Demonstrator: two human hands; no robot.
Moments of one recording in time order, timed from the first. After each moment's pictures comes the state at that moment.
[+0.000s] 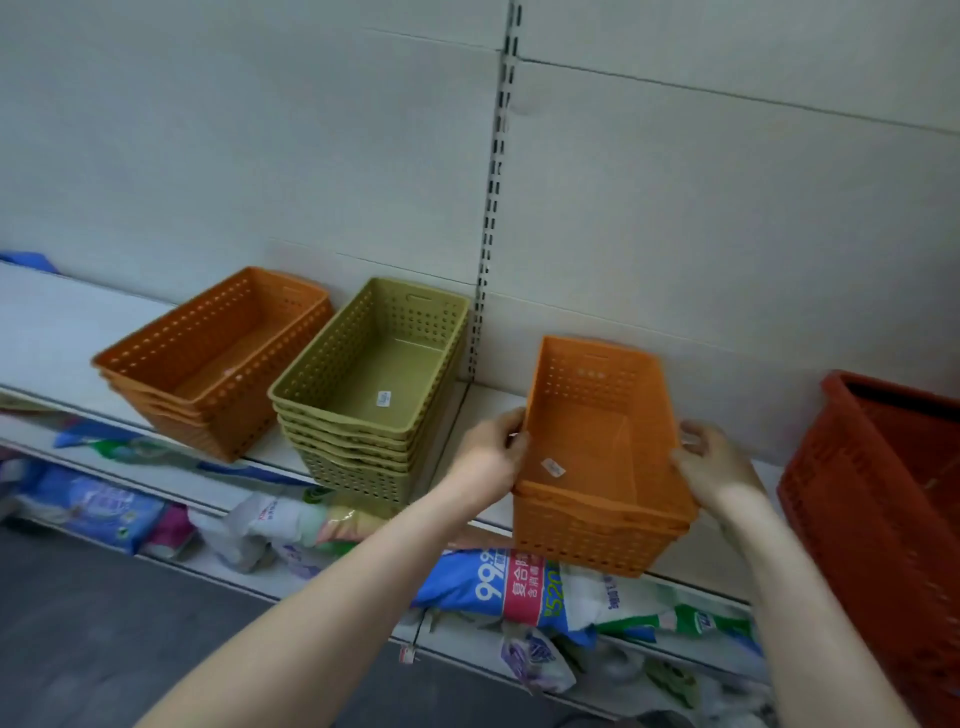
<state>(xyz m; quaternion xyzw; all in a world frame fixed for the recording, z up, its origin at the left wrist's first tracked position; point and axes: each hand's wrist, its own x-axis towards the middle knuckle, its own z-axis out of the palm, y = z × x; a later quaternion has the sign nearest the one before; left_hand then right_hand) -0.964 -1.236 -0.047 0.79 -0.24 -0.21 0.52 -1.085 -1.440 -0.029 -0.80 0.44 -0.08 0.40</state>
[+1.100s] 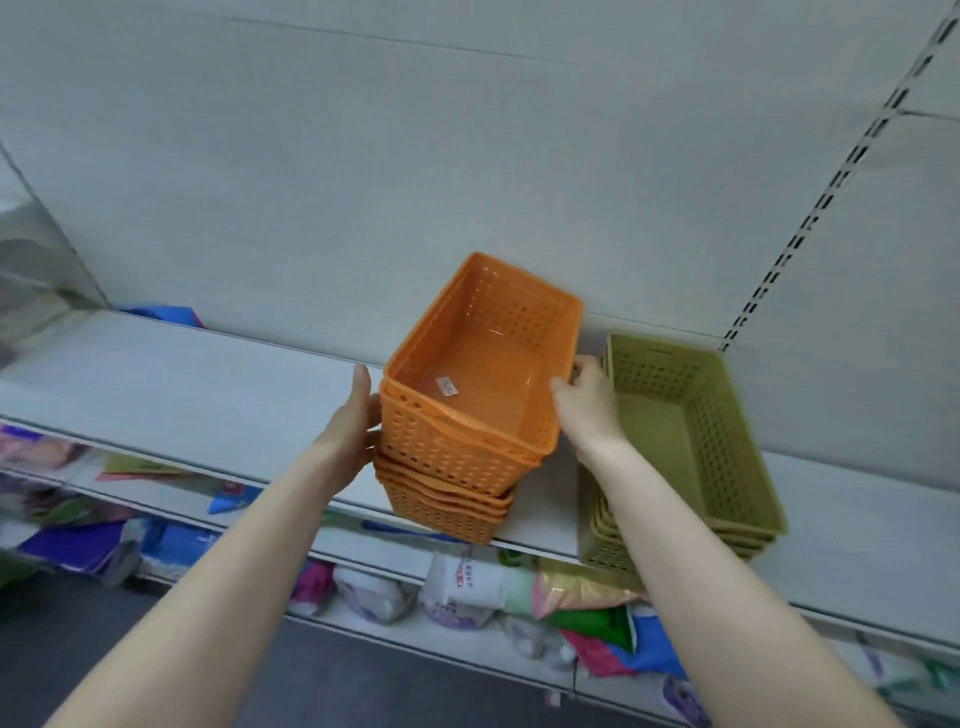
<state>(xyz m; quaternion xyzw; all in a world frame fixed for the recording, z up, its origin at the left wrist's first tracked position) -0.601 -0.856 -0.064 0.70 0.00 -0.31 0.64 -0.712 -1.076 -0.029 -0.80 0.33 -0.19 0.47</state>
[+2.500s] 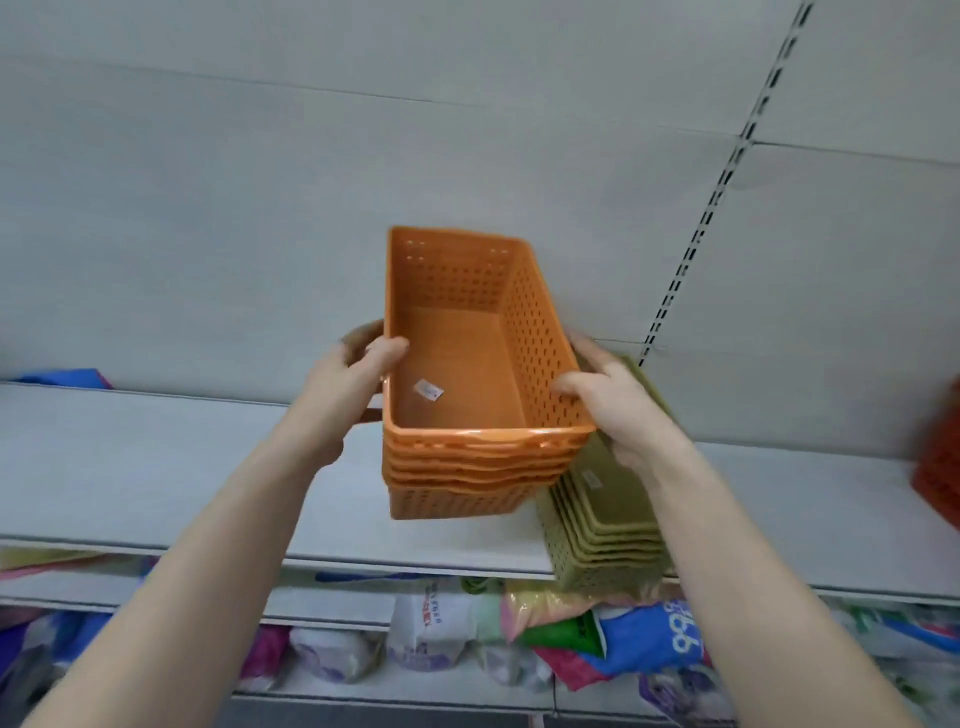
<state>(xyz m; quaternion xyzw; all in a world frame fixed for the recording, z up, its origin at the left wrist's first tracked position) -0.636 -0.899 0.054 0.72 -0.22 -0.20 0.63 -0.782 -1.096 0.059 -0.74 0.24 -0.16 0.61</state>
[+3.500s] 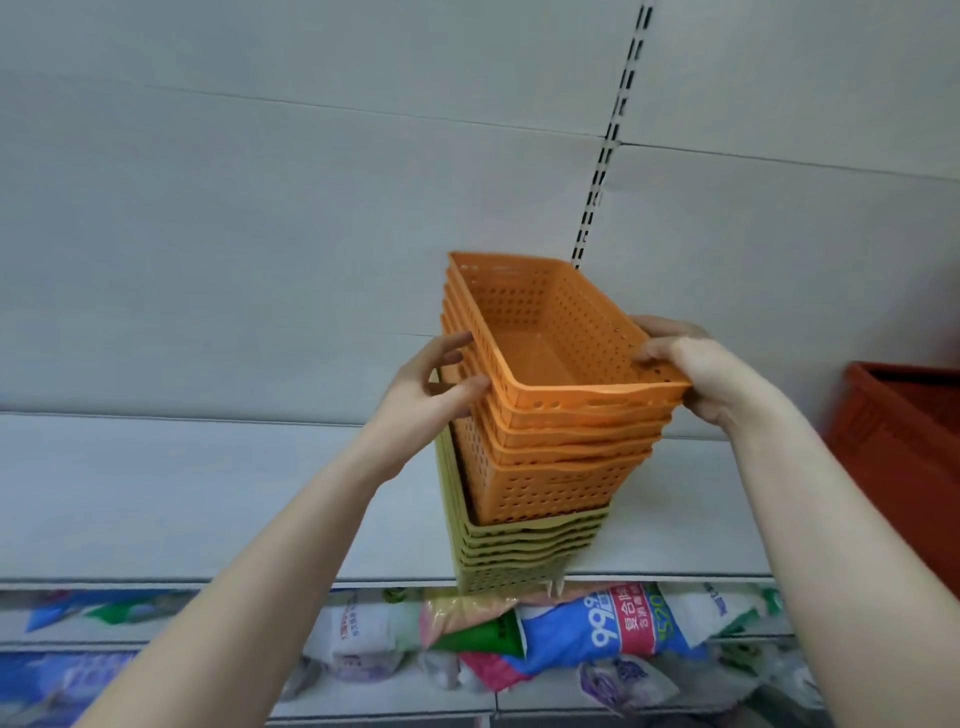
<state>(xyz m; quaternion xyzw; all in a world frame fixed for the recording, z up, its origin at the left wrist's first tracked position) -0.726 -1.049 0.031 0.67 -0.36 -0.22 0.61 -0.890 -1.284 0.087 -0.74 0.35 -0.17 0.55</state>
